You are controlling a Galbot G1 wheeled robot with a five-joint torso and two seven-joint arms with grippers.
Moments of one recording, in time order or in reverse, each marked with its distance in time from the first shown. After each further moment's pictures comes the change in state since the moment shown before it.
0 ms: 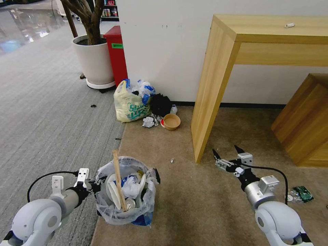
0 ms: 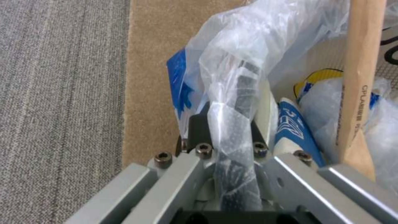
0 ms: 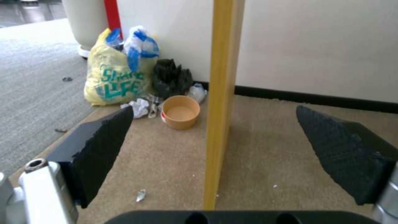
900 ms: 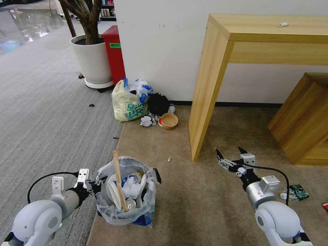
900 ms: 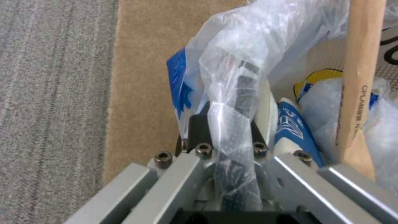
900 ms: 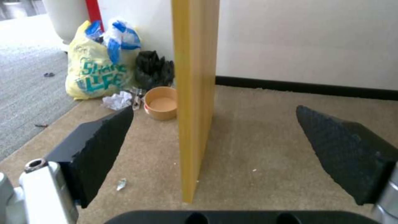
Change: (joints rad) left arm 0.009 -0.012 -0.005 -0.007 0.008 0.000 -0.001; right arm -0.003 -0.005 0.003 -0.034 0.015 0.014 0.031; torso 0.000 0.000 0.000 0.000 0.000
